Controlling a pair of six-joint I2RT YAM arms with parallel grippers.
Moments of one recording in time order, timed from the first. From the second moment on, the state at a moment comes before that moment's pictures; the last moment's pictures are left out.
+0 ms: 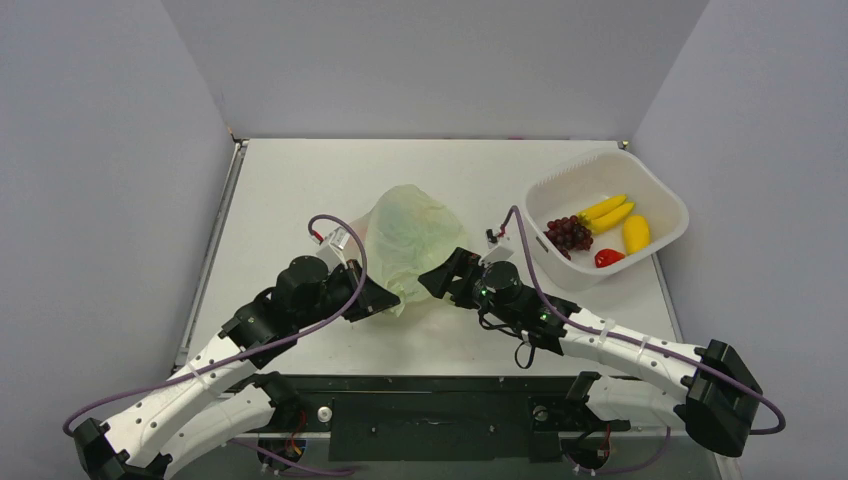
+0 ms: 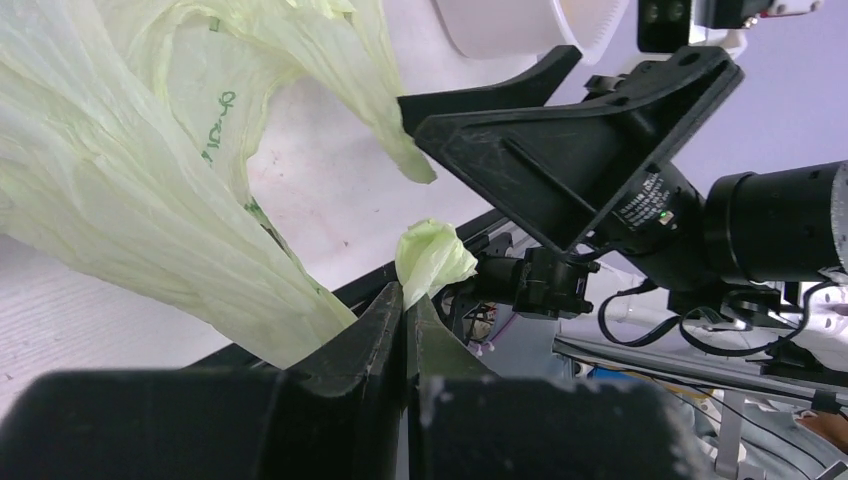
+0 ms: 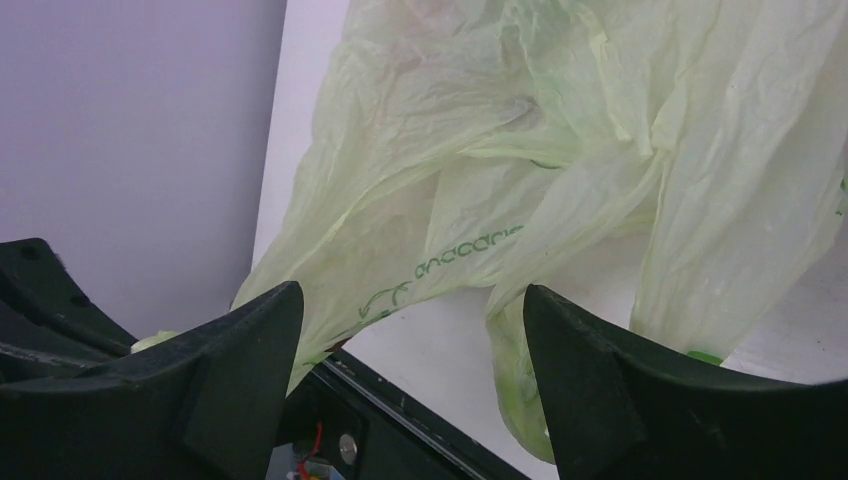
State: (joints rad) left arm -0.76 0.75 0.71 -0.40 0.15 -1.03; right arm 0.91 1.06 0.62 0.03 0.17 0.99
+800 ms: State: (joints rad) left arm -0.78 0.68 0.66 -0.41 0.10 -1.04; right arm 1.02 1.14 0.81 -0.37 0.57 0.24
